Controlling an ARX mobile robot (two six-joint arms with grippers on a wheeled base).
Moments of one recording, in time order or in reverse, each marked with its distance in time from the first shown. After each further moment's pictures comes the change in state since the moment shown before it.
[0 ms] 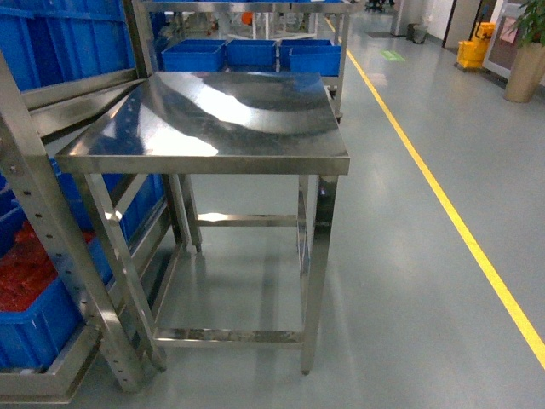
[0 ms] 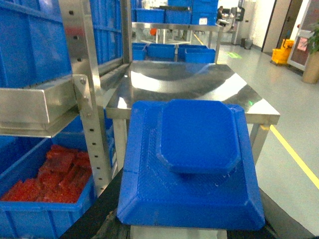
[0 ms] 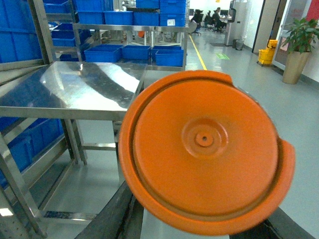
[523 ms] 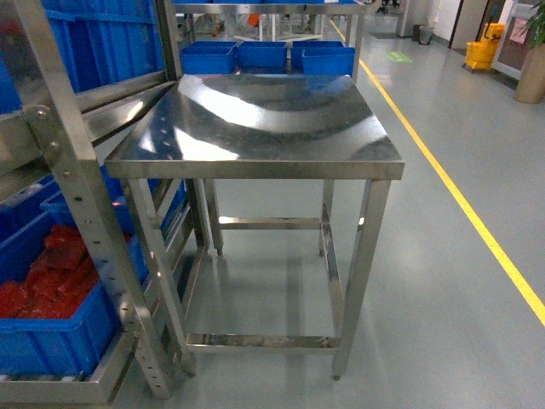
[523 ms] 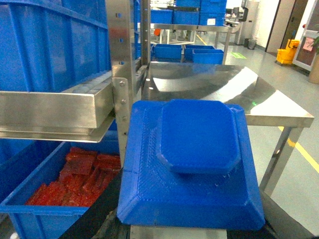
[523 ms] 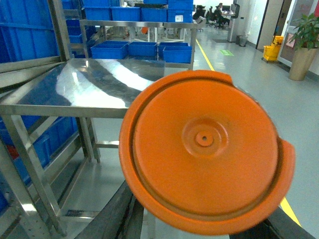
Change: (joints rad) left arm 0.000 0.000 0.000 0.003 0.000 0.000; right arm 0.000 0.000 0.000 -0.002 0.003 0.000
